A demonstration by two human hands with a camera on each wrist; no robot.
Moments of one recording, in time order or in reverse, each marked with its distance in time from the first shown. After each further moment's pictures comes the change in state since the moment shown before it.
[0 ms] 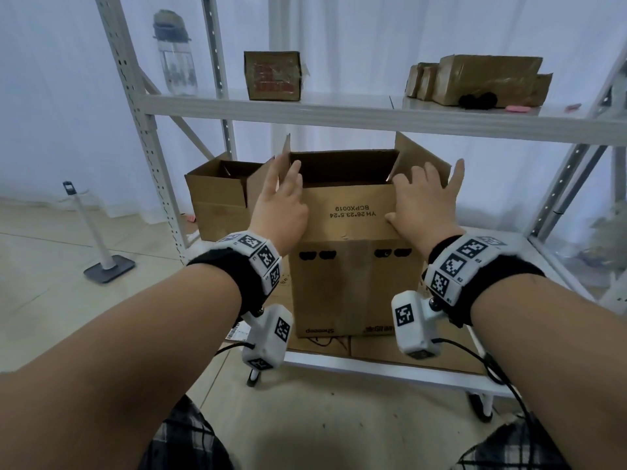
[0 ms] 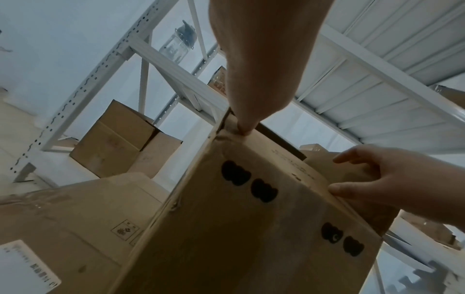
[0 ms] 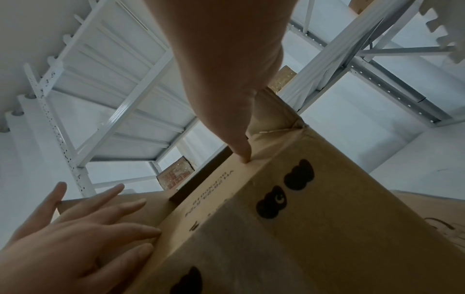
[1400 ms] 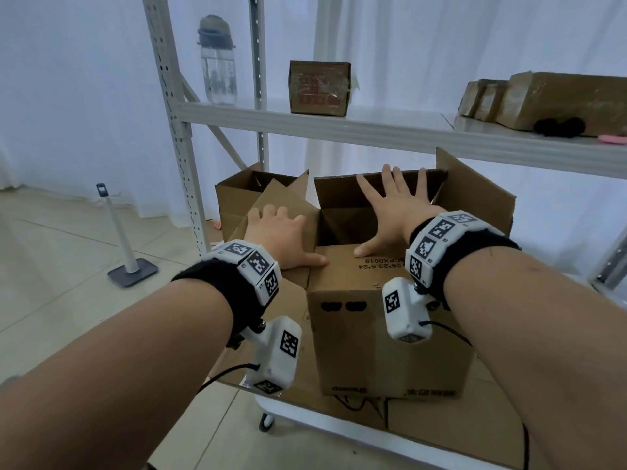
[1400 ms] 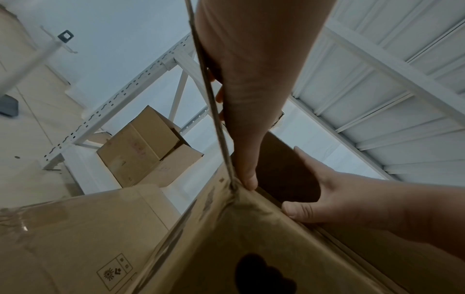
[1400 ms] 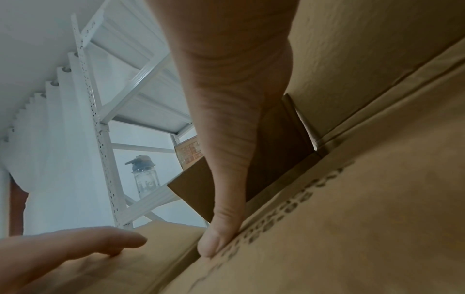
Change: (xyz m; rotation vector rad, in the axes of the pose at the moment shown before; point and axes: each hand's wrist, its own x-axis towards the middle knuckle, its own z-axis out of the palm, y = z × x) left_hand 0.042 -0.054 0.067 -0.466 -0.363 -0.244; right_hand 0.119 -0.085 0.016 -0.005 -0.382 -0.321
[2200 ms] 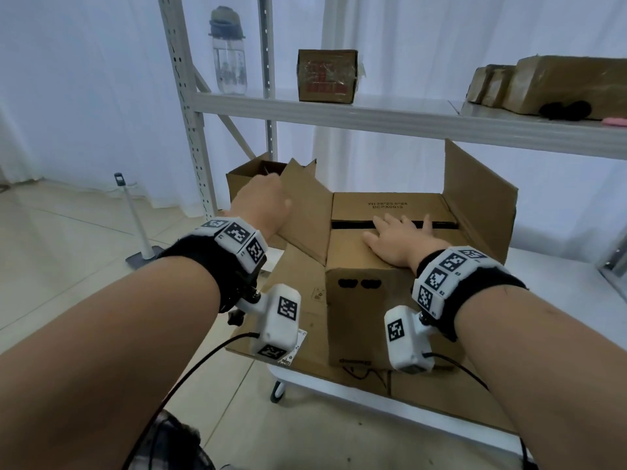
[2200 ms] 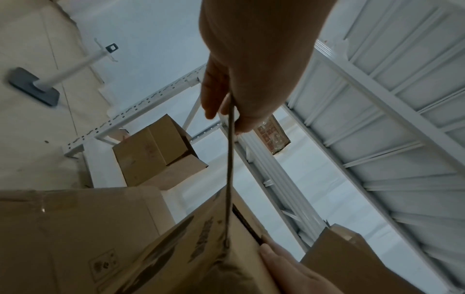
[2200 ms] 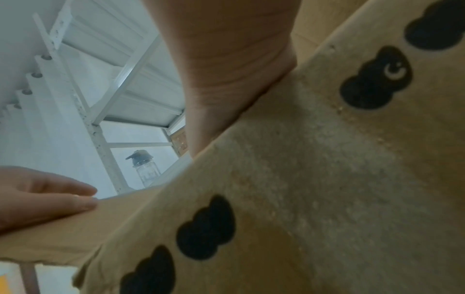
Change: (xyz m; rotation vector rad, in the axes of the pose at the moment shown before) left_hand -0.028 -0.028 -0.017 -0.505 0.253 -0.161; right_hand -0.047 -0.024 0.045 0.291 -0.209 0.094
